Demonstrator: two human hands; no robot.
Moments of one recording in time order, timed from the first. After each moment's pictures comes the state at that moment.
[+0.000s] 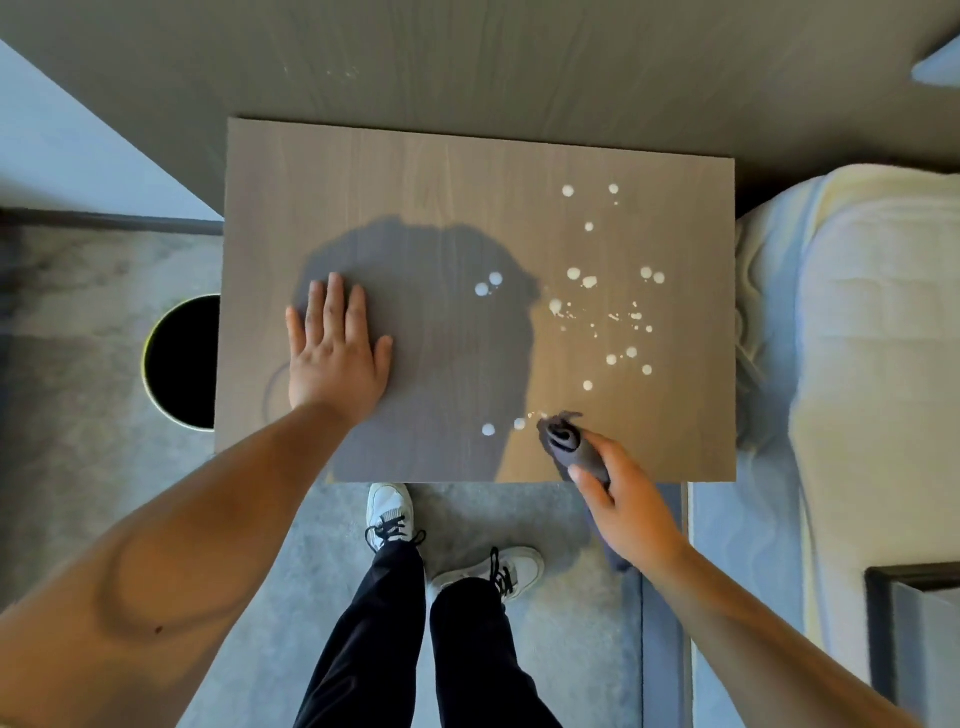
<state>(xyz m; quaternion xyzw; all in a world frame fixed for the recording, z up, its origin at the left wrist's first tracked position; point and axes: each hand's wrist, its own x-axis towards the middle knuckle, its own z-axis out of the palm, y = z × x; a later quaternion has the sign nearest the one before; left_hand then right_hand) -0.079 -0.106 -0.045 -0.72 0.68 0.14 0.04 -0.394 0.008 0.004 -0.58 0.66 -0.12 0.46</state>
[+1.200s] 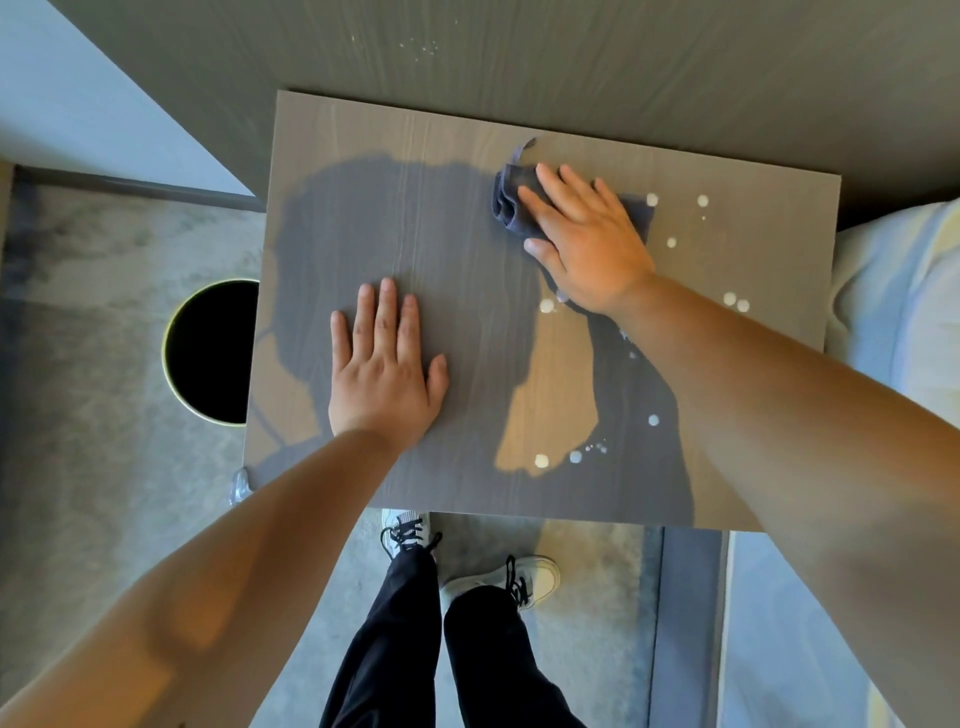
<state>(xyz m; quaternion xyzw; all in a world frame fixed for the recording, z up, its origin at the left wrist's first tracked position) -0.076 -0.104 -0.058 -0.72 0.68 0.12 0.04 -0.296 -0.265 -0.037 -0.87 0.48 0.06 0.13</state>
